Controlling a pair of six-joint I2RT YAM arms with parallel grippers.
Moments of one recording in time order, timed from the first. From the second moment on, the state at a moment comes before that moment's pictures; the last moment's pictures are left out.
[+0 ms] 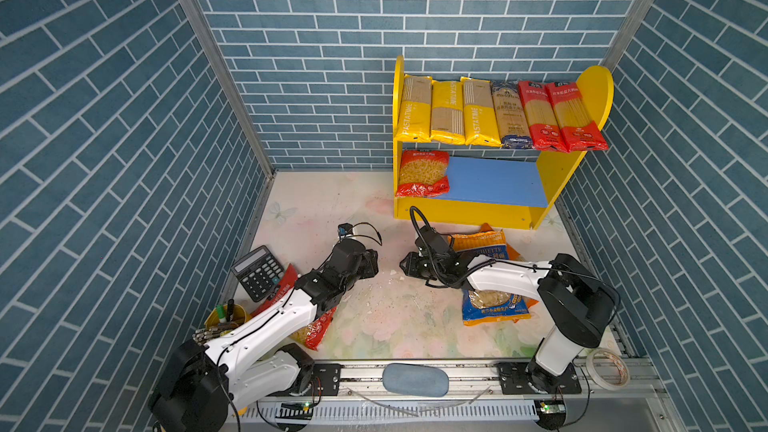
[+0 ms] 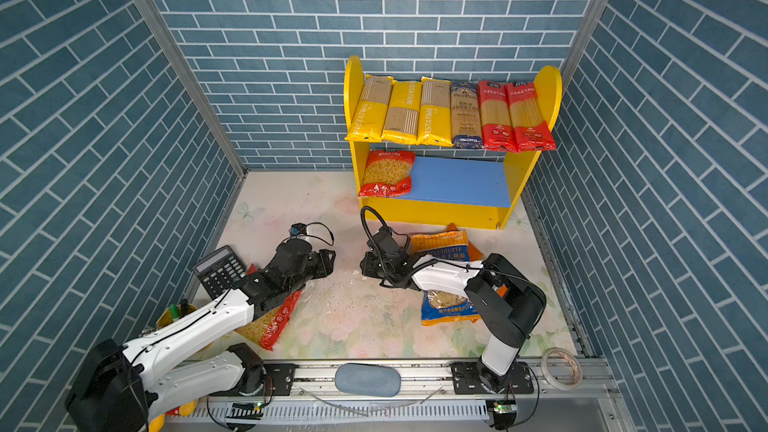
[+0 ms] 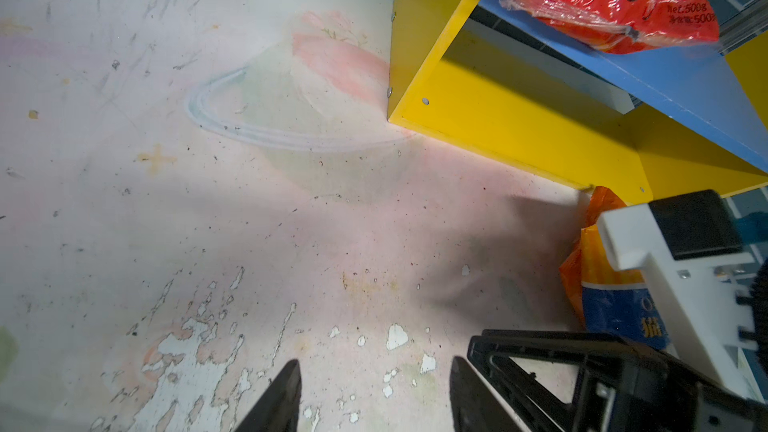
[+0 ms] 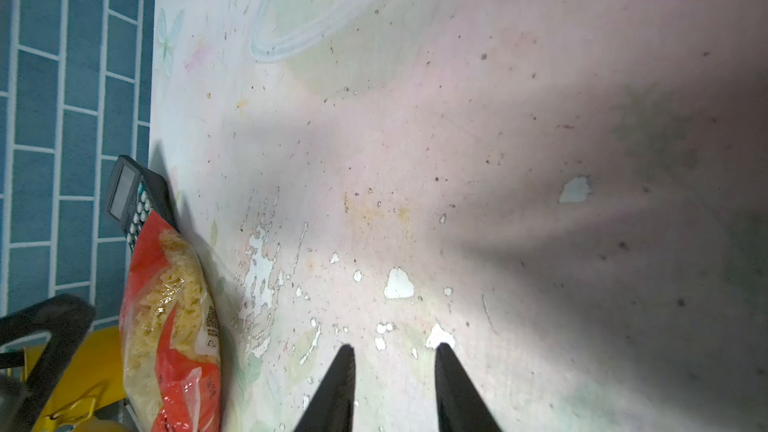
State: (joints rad) left arm -0.64 1.06 0.59 -0.20 -0.19 -0.70; right arm 0.93 1.72 0.95 -0.02 -0.07 0.91
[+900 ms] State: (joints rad) left arm -0.64 0.97 0.56 -0.45 -0.32 -0.73; right arm 0.99 1.86 1.07 -0.02 -0.18 0.91
